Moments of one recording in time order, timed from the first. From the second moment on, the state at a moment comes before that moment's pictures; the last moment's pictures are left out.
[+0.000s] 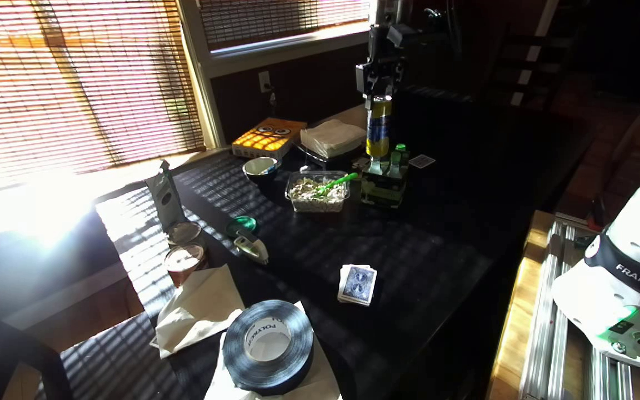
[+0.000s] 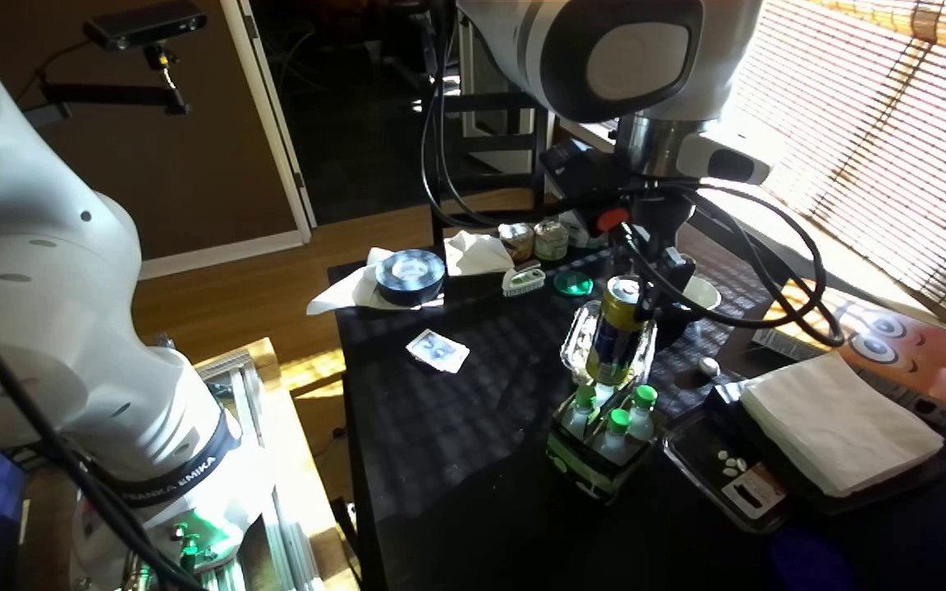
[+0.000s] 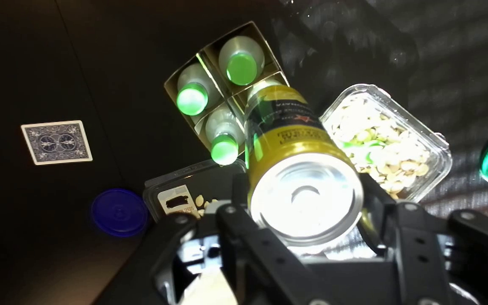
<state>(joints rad) -0.15 0.01 -0.16 -2.22 -0.03 2.29 0.09</state>
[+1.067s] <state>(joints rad) -0.15 0.01 -0.16 -2.22 -0.03 2.29 0.09</state>
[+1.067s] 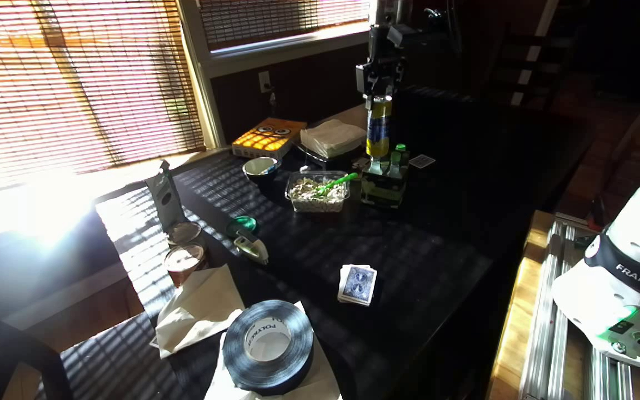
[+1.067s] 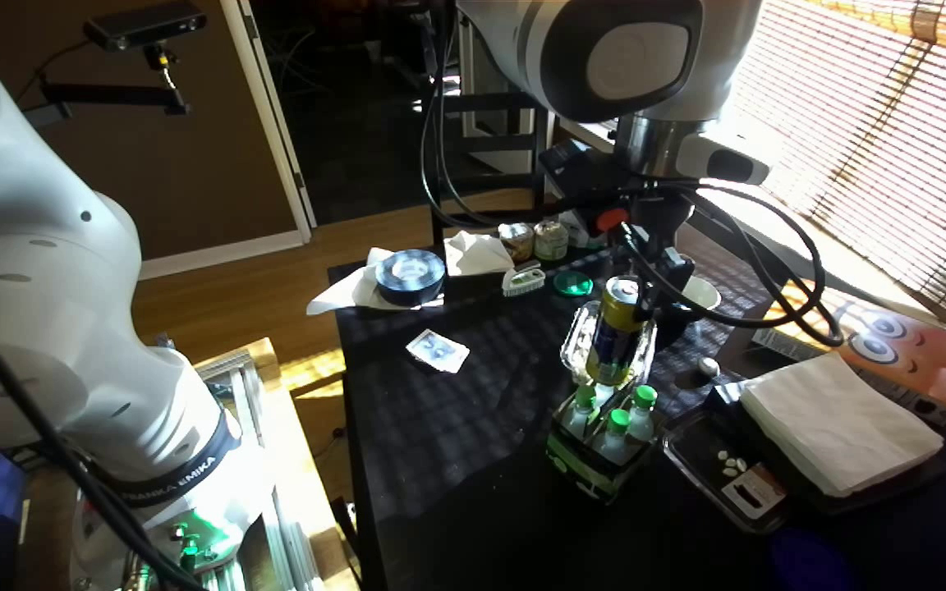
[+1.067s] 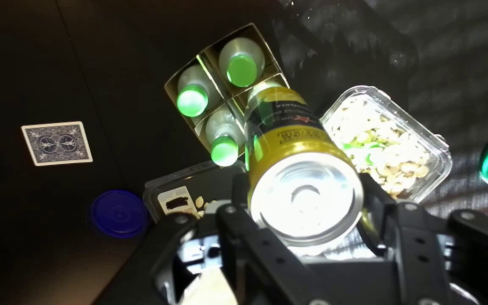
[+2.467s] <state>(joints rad) -0.15 0.01 -0.16 -2.22 -0.03 2.27 0.09</state>
